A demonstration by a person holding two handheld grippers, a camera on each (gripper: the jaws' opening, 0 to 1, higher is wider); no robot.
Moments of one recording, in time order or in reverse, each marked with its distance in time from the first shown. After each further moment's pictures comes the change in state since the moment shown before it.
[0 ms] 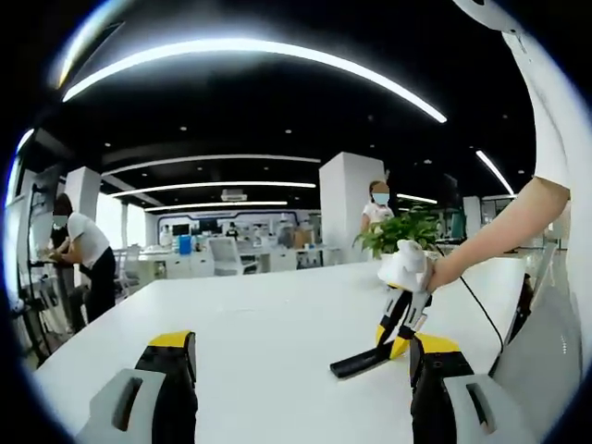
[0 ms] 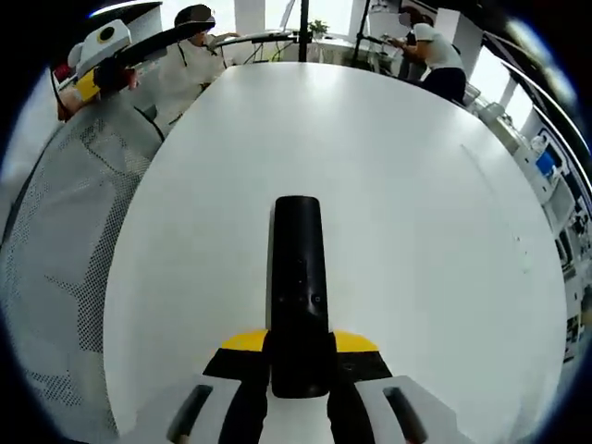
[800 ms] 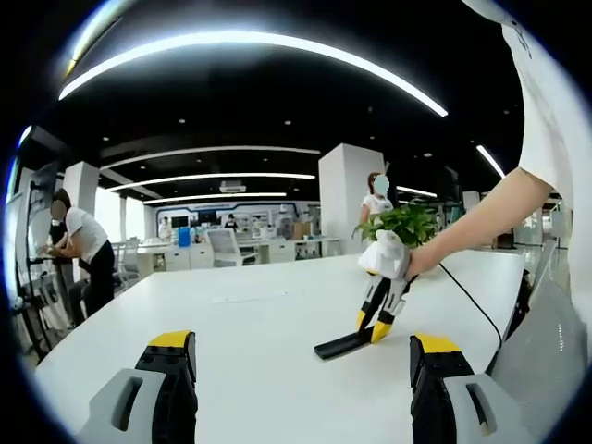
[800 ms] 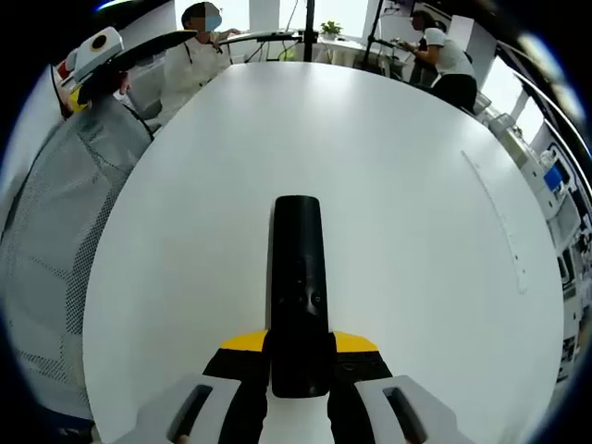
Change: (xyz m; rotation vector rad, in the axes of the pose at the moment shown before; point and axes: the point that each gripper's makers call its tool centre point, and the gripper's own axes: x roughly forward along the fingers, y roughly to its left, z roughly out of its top) left arm 0.001 0.000 -0.010 -0.009 0.049 -0.009; right arm 0.003 -0.030 0.012 -0.056 0.003 0.020
